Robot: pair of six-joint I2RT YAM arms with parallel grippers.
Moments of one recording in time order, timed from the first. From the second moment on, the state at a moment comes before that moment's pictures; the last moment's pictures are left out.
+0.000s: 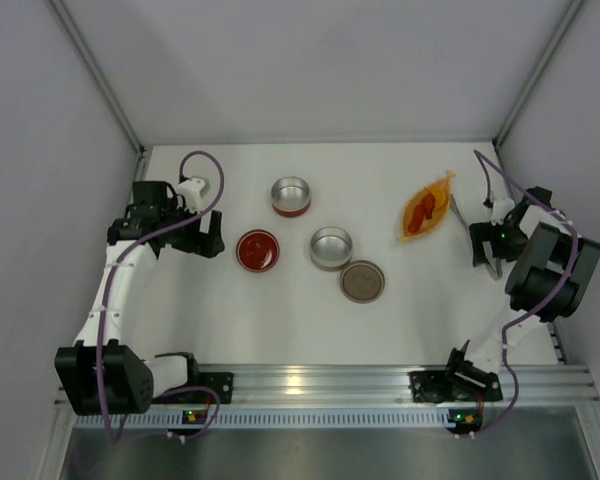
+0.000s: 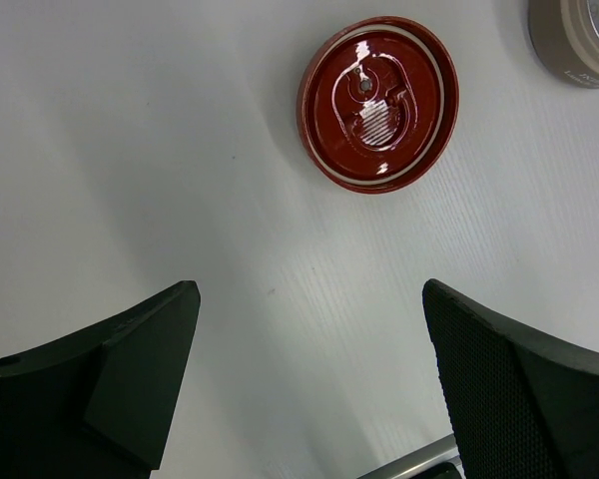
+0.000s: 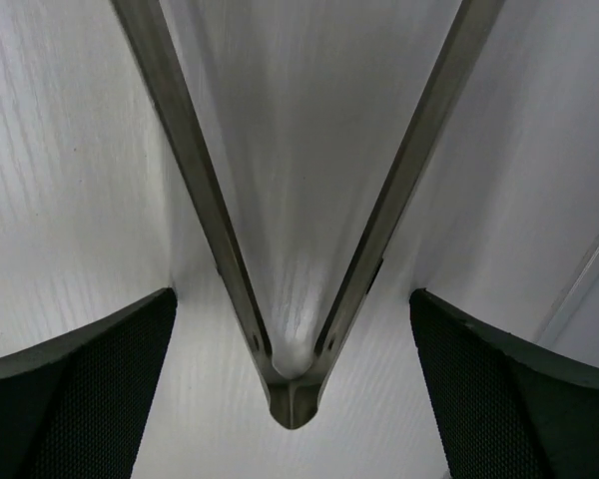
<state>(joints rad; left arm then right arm) 0.03 1.20 1.10 -0.79 0.38 0.26 -0.47 1.81 1.16 -0.66 -0.18 -0.59</state>
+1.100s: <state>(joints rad) 0.03 1.28 1.14 -0.80 0.40 0.22 -0.39 1.90 1.27 -0.53 -0.21 -0.51</state>
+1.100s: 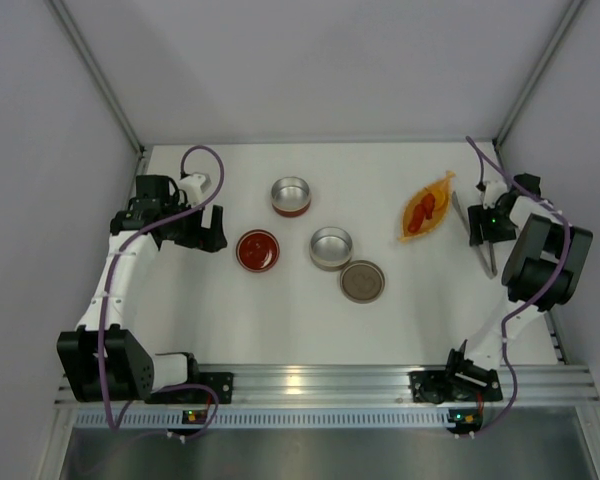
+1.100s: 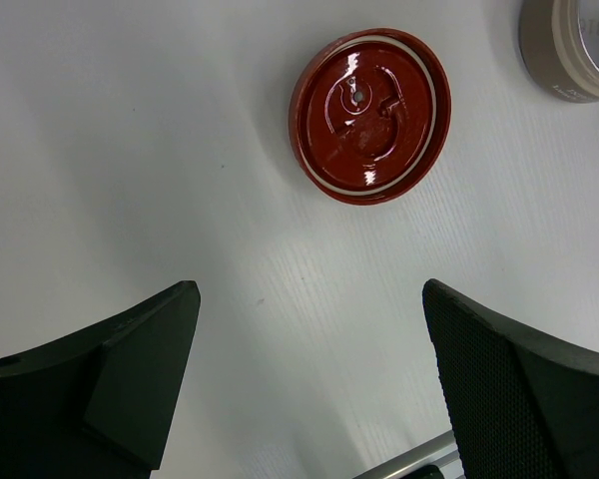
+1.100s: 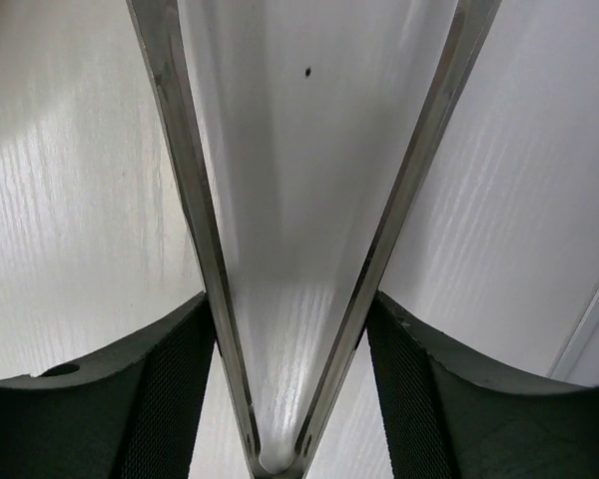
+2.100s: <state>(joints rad) 0.03 1.22 1.13 -0.78 0.43 0.23 -0.57 1.51 1.27 -0.88 -0.37 -0.62</state>
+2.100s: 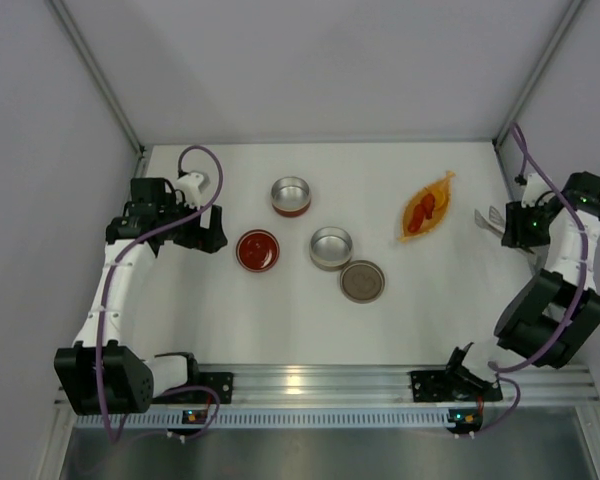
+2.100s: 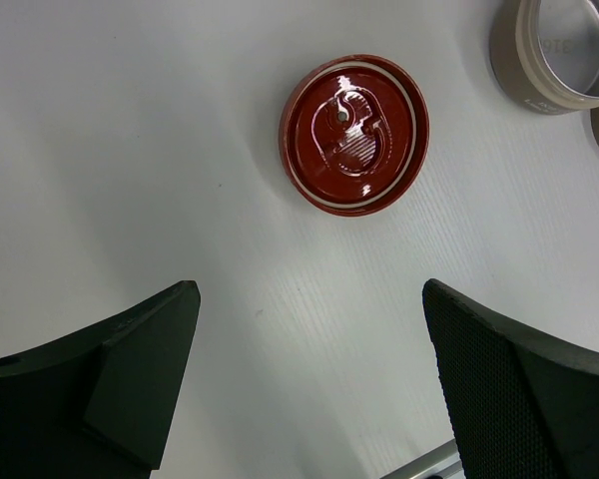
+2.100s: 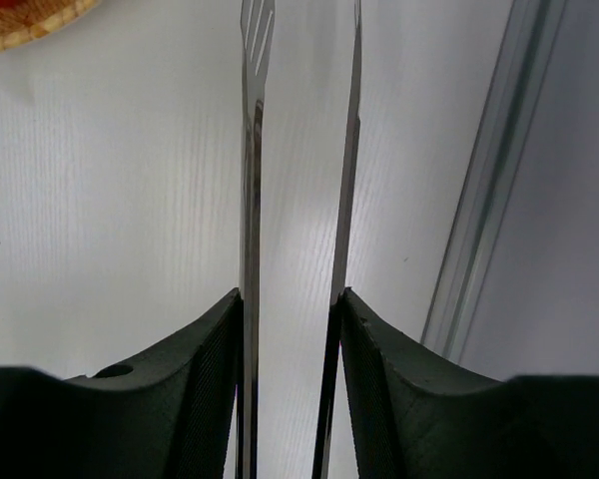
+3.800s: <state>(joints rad) 0.03 1.15 1.02 -0.74 0.46 0.20 -0.17 1.50 1.46 -1.08 -0.37 -0.20</state>
